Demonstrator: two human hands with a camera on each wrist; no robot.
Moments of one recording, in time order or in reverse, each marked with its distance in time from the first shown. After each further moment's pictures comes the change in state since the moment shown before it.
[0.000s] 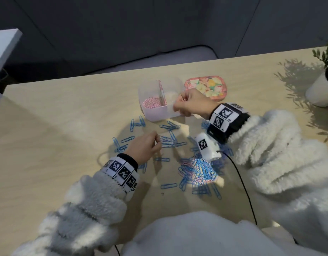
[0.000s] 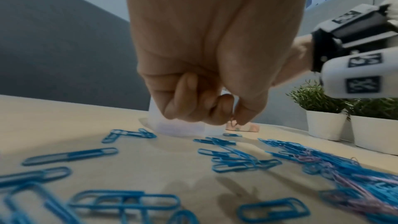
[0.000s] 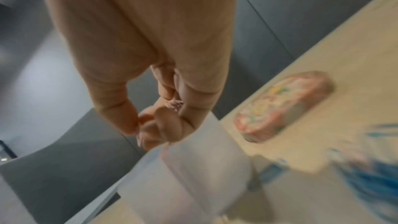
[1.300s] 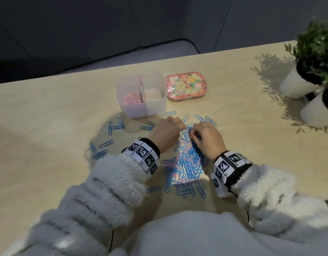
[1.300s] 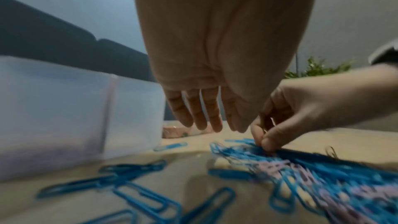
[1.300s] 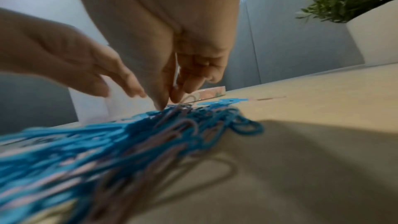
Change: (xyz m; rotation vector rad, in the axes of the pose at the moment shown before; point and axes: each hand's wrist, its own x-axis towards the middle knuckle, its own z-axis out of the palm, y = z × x) left_hand 0.071 0.082 0.028 0.307 -0.078 0.442; right_hand -0.076 0.119 -0.010 -0.651 0.295 -0.029
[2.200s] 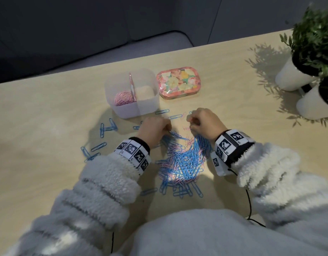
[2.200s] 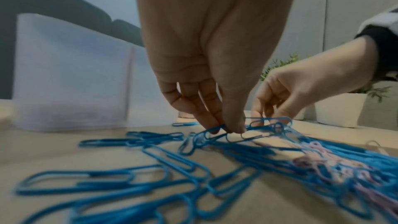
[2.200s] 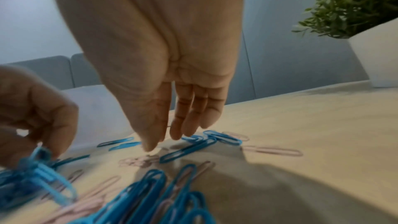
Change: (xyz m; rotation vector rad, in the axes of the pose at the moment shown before) left_hand 0.009 -0.023 0.003 -0.197 0.060 -0.134; right_hand 0.042 0.016 -0.025 0.023 -0.163 0.071
